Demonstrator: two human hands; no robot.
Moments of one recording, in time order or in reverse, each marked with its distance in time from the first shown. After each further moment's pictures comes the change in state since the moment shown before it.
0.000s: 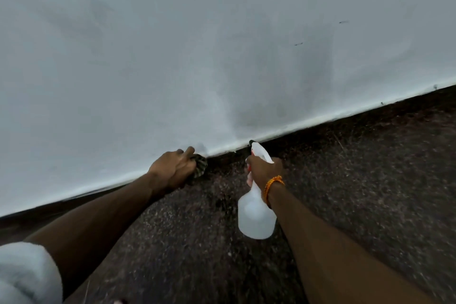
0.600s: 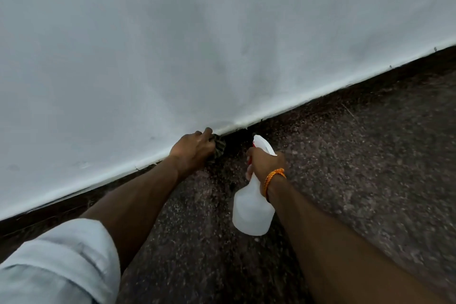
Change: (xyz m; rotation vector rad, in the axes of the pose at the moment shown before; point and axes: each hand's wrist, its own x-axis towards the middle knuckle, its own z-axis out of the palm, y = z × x) left_hand 0.038 -0.010 0.078 -0.080 0.153 0.117; right_hand 0.017 0.076 0.066 0.047 0.272 0.061
